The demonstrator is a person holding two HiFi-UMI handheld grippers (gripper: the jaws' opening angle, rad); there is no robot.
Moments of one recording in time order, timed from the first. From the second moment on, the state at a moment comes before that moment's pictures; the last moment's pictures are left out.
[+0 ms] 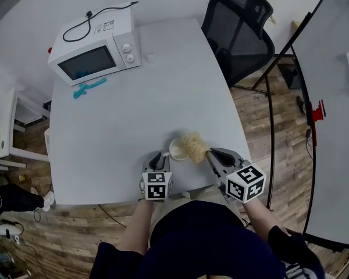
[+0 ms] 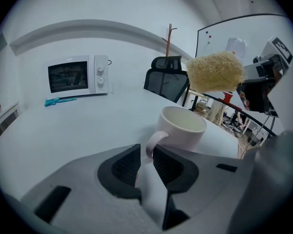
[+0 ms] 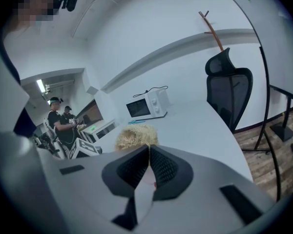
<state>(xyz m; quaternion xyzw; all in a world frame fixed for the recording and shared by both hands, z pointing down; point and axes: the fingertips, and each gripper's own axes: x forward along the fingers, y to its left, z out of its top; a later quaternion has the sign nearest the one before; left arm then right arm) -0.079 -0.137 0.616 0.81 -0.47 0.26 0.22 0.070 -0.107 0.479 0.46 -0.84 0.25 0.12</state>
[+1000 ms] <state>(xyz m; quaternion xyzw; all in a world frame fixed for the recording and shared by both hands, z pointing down) -0.079 -0.159 0.619 0.81 -0.49 0.21 0.24 0.025 -0.133 0.500 0.19 -0.84 0.16 0.48</state>
